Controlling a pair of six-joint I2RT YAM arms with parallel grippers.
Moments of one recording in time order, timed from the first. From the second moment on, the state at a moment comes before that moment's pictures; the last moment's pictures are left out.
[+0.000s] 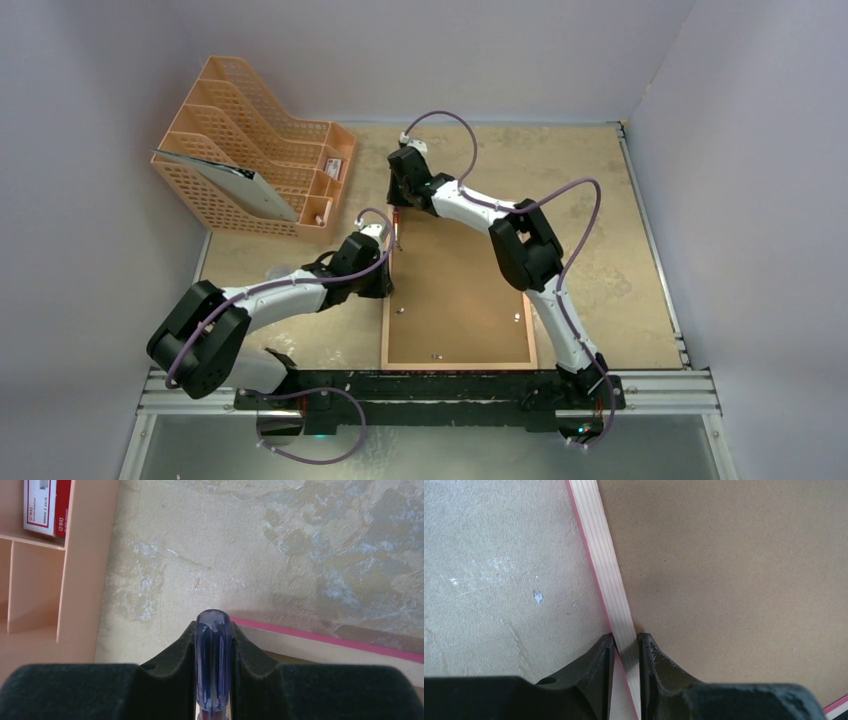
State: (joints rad) left arm -0.65 1.38 0.58 -0.06 0.01 -0.52; right arm 0.70 2.36 1.90 -0.24 0.17 0.64
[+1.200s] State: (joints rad) left arm -0.65 1.37 0.58 -0.10 -0.01 -0.51; right arm 0.57 1.86 1.35 -0.08 0.38 0.77
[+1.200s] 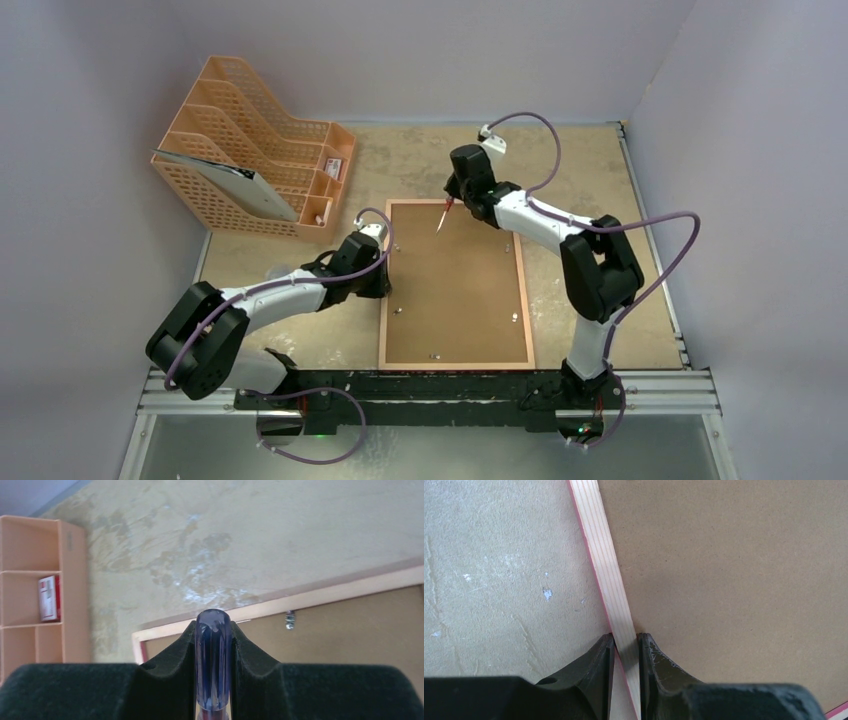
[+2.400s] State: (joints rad) left arm -0.65 1.37 0.58 -0.10 -0.01 -0.51; right arm 0.52 1.64 1.07 0.11 0.48 0.91
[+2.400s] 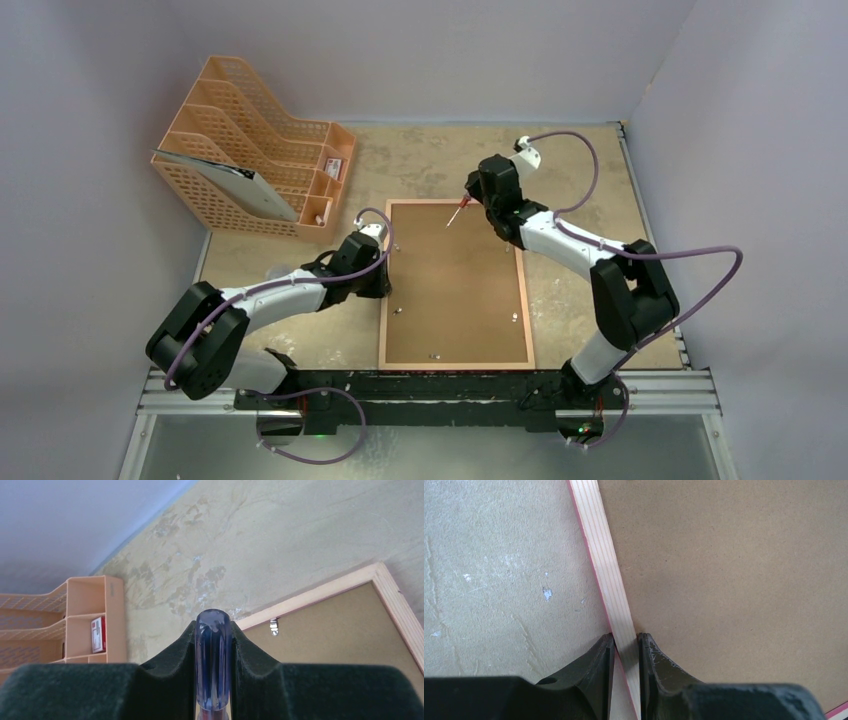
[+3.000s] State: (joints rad) left arm -0.65 1.37 0.58 -0.10 -0.01 -0.51; right arm 0.48 1.60 0.95 0.34 0.40 0.95
